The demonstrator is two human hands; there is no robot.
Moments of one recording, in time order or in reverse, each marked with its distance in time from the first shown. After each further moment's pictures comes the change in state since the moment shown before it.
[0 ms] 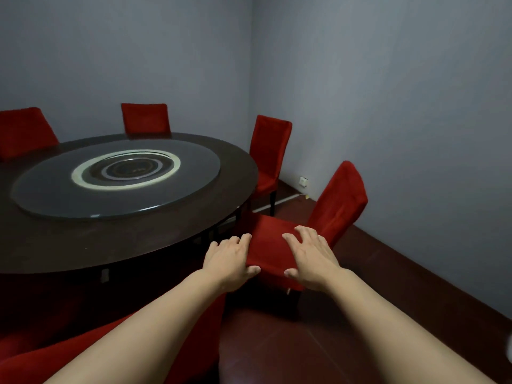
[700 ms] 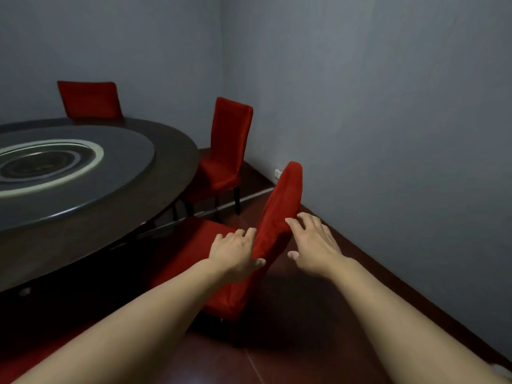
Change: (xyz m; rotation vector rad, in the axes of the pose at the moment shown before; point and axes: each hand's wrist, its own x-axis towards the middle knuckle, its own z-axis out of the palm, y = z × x) left_hand 0.330 0.273 0.065 -0.015 -0.082 0.000; right_hand 0.158 0.397 0.017 0.110 -0.005 0.027
